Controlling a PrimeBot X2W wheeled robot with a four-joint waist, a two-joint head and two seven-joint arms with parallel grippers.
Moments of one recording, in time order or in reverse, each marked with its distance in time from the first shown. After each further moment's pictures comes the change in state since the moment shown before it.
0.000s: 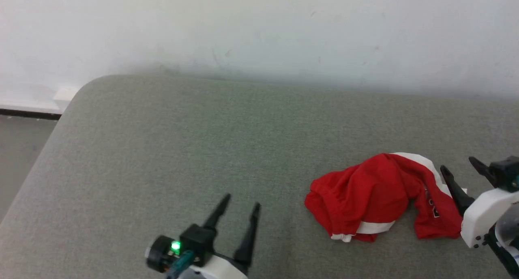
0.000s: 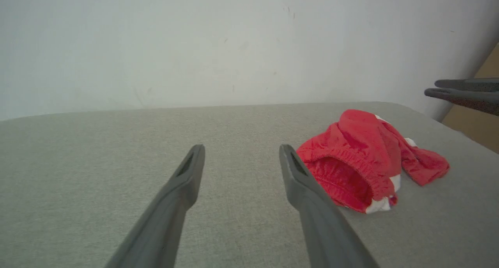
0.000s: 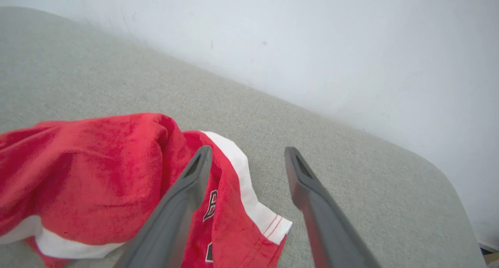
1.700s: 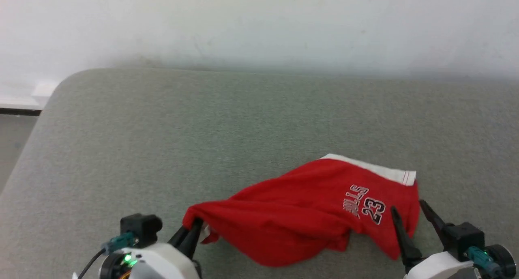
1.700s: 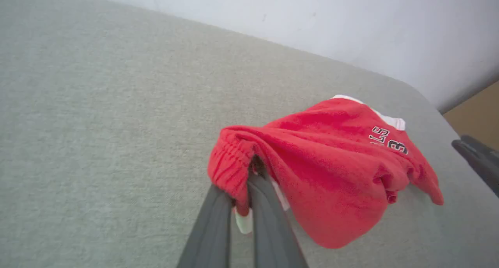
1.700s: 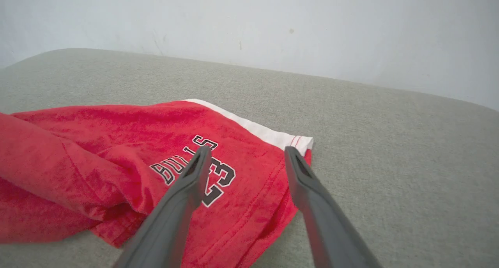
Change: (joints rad) left arm 0.072 0.130 0.098 -0.198 -0.352 -0.006 0.363; right arm 0.300 0.398 -0.189 -0.197 -0.255 0.000 -0.240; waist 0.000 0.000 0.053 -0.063
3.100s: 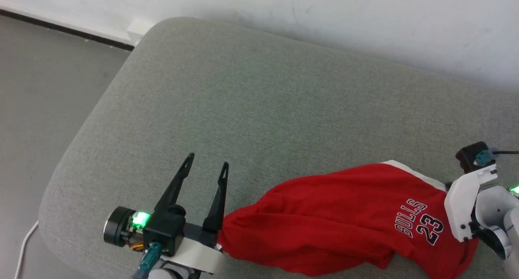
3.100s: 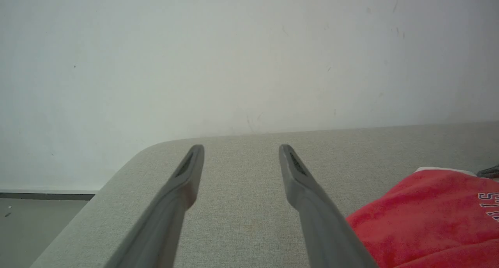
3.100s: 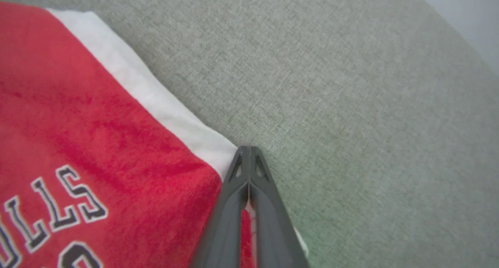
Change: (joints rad) left arm -0.067 -0.134 0.051 0.015 0.537 0.002 -0.370; right arm -0.386 -0.326 0.189 0.244 0.182 0.000 0.720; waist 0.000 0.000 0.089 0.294
